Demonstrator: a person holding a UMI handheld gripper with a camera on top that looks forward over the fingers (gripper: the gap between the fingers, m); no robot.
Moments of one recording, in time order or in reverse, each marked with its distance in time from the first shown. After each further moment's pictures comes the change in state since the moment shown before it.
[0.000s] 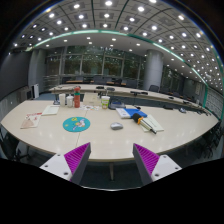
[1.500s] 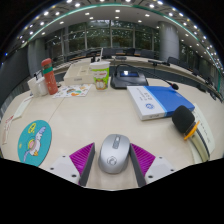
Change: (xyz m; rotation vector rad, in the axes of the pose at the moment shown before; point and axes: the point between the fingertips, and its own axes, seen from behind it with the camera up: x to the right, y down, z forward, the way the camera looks) arm 0.002 0.017 0.510 -0.297 -0.183 0.047
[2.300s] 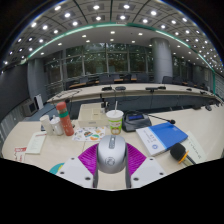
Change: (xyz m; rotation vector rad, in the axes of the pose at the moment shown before) arm -0.081 -0.159 -0.106 0.272 0.021 0.068
